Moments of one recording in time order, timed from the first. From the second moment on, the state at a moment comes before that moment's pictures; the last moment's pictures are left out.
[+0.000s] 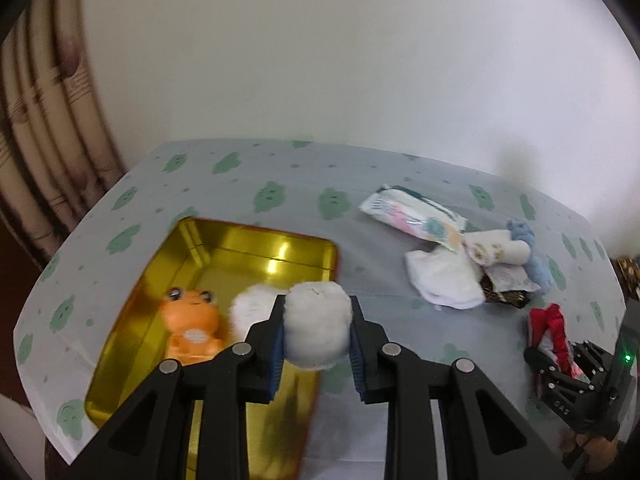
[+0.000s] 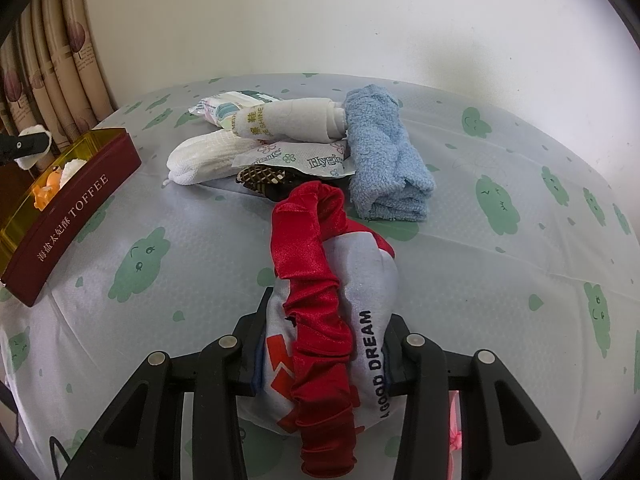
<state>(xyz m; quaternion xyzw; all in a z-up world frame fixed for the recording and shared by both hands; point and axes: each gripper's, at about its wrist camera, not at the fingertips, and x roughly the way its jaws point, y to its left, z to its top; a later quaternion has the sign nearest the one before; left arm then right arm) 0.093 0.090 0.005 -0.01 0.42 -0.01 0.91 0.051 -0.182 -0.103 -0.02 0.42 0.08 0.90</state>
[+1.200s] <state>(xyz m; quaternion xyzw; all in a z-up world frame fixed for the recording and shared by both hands) 0.084 0.198 -0.025 -0.05 0.43 0.10 0.90 0.051 -0.182 -0.104 -0.02 0.43 0.08 0.90</state>
